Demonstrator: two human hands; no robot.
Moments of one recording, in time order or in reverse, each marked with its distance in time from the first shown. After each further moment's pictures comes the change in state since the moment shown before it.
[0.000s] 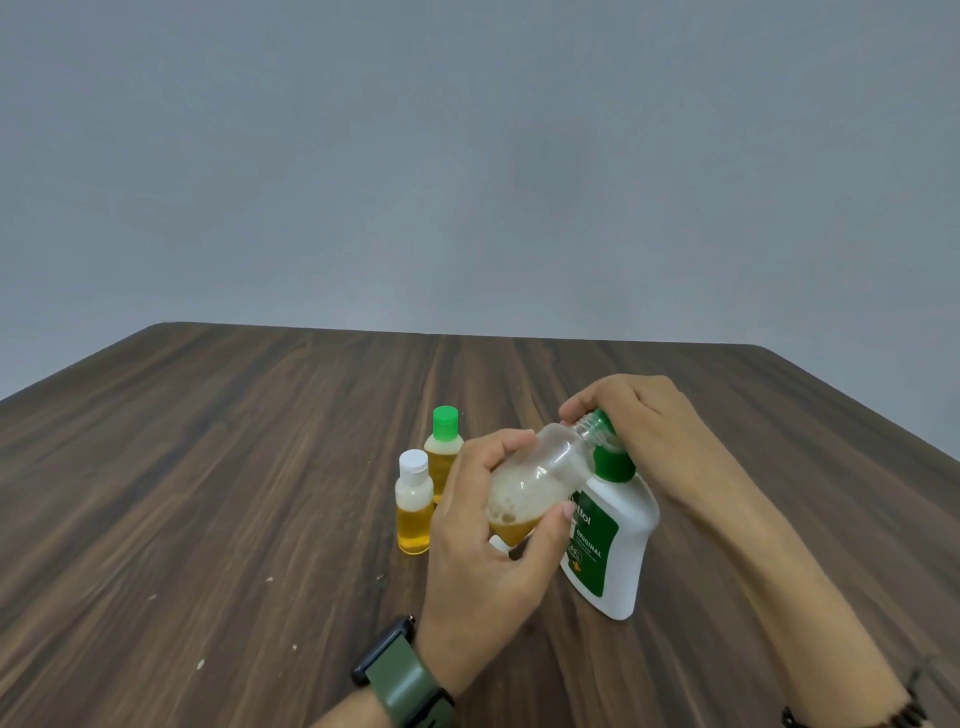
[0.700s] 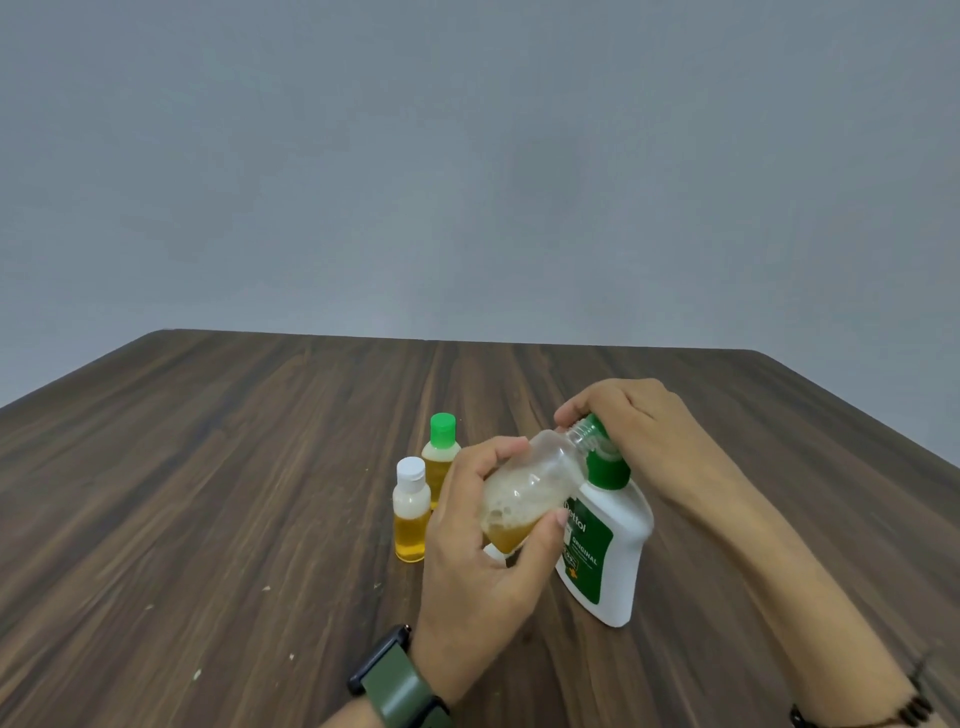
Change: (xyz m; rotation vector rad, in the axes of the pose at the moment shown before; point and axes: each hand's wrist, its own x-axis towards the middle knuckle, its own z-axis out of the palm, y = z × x) left_hand 0.000 -0.001 0.000 -0.015 0.016 -0.006; right_hand -0.001 -0.006 -0.004 -0.043 -0.020 -0.010
